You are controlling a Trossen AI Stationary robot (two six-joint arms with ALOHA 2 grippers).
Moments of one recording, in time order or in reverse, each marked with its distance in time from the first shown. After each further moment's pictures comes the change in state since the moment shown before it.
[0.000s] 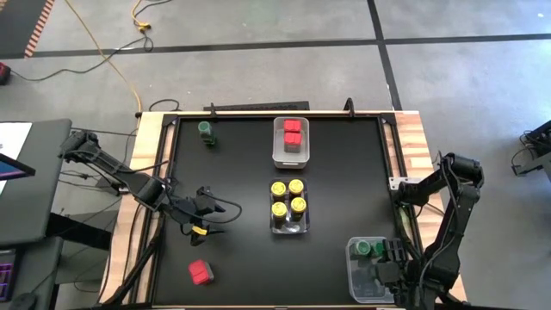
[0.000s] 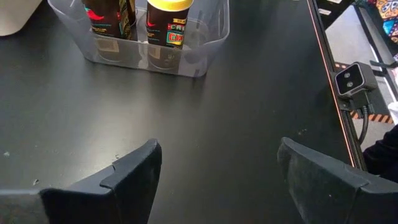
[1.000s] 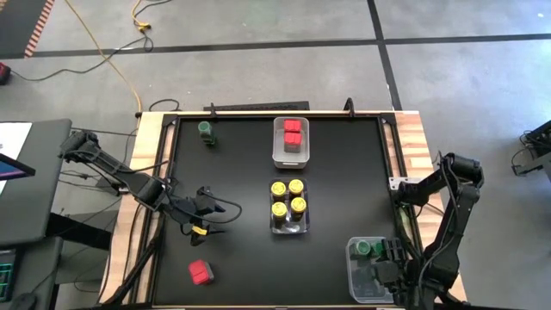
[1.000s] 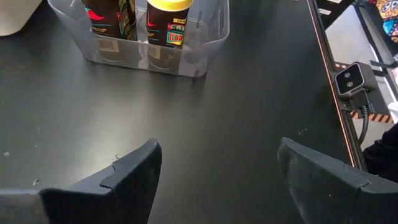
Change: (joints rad) left arm 0.000 0.000 0.000 0.000 0.000 0.000; right arm -0.007 0.000 0.000 0.000 0.038 -0.020
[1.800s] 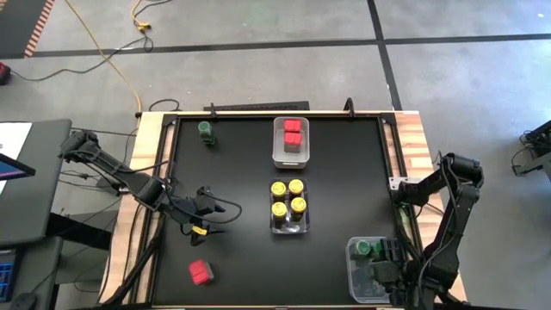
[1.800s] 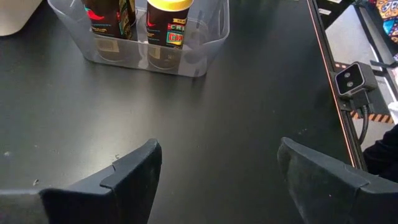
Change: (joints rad) left arm 0.000 0.000 0.000 0.000 0.000 0.000; right arm 0.000 0.000 0.000 0.027 0.068 0.035
